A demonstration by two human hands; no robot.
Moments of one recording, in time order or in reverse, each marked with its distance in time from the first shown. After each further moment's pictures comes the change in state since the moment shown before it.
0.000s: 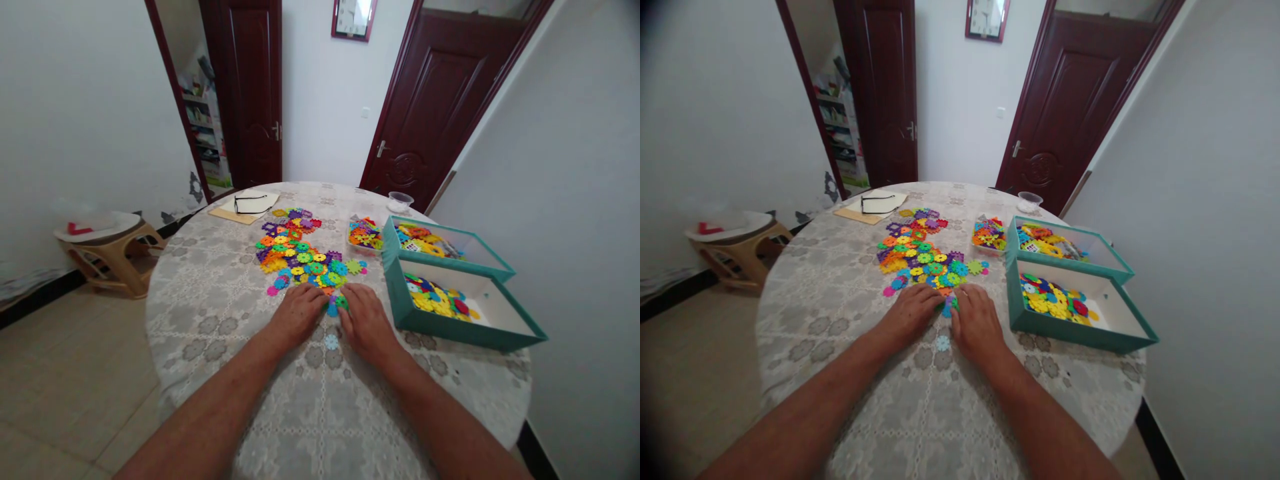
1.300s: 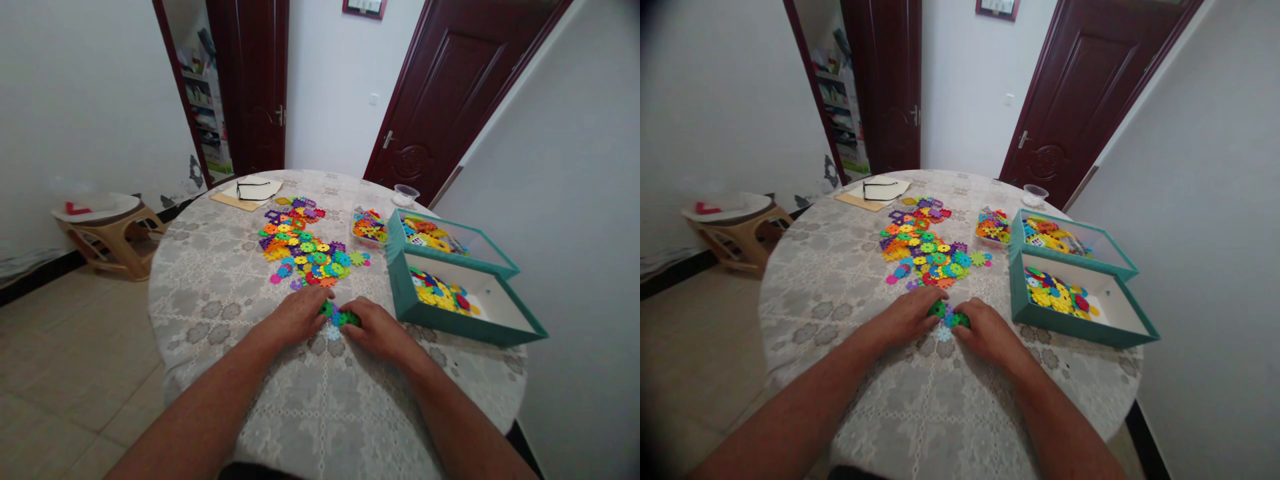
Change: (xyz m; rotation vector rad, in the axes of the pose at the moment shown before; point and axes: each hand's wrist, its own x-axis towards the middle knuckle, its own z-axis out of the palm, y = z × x) left_hand -0.011 0.015 -0.019 -0.256 -0.183 -0.148; right_hand -0.006 0.003 -0.025 0.360 -0.505 0.134
